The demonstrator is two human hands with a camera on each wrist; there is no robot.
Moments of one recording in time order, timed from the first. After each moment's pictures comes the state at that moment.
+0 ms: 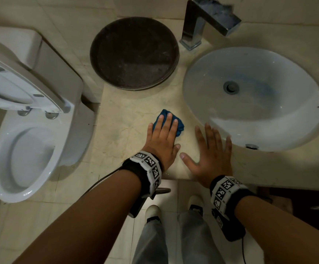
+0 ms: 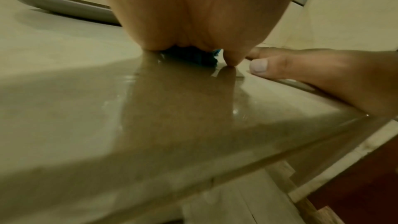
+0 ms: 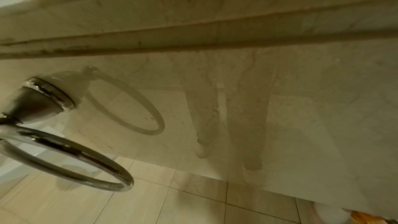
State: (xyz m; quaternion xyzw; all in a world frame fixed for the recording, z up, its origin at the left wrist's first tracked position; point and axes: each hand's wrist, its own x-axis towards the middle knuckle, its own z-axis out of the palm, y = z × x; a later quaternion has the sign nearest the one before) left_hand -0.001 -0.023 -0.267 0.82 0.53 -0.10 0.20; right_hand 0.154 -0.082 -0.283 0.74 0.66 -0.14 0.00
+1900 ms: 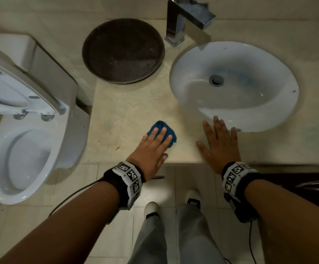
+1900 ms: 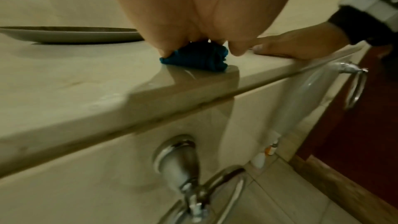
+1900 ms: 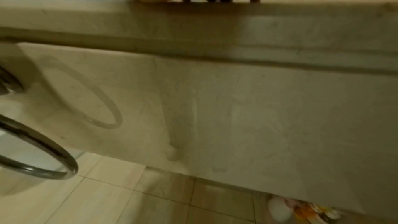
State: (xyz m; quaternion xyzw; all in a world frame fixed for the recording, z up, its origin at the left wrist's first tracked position) left_hand -0.028 -0.078 -0.254 0.87 0.41 -0.16 0.21; right_hand 0.210 -0.115 -0.281 0.73 0.67 -0.14 0.05
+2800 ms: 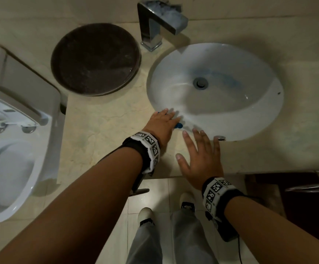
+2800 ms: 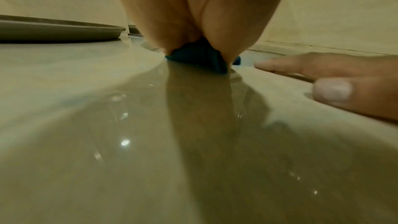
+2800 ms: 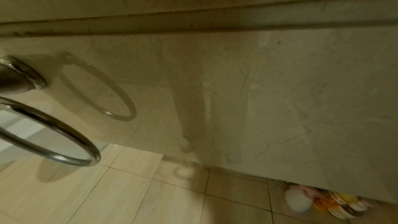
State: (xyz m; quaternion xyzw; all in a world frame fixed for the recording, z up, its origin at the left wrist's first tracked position) left_hand 0.088 0.023 -0.258 0.89 0.40 -0.15 0.17; right_hand 0.210 -0.114 -0.285 0.74 0.66 -0.12 -0.01
